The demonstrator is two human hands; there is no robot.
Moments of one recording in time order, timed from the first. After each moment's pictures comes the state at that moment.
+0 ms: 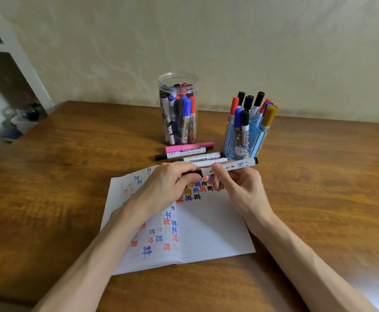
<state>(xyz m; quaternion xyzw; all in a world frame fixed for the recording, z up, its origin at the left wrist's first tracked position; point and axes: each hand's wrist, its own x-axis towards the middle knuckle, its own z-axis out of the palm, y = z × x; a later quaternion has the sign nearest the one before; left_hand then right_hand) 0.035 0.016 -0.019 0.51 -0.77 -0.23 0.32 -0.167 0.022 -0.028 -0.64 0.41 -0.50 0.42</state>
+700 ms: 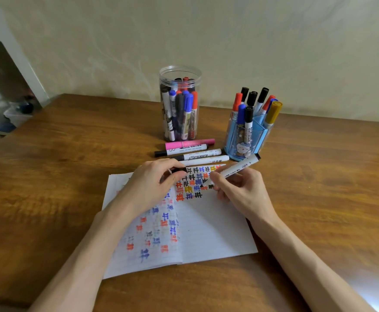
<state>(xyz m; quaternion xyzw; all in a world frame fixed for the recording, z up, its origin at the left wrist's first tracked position) 0.064 0.021 -0.025 0.55 -0.74 -0.21 0.31 -0.168 0.021 -0.031 -0.60 0.50 -0.46 0.42</state>
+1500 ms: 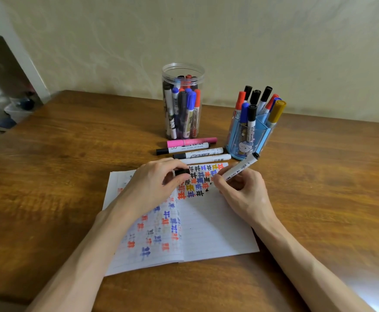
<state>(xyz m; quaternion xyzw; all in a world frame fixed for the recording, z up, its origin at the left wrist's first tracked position) 0.063 0.021 -0.031 0.56 -0.76 -0.17 0.29 -0.166 0.021 -0.037 -0.68 0.50 -0.44 0.31</state>
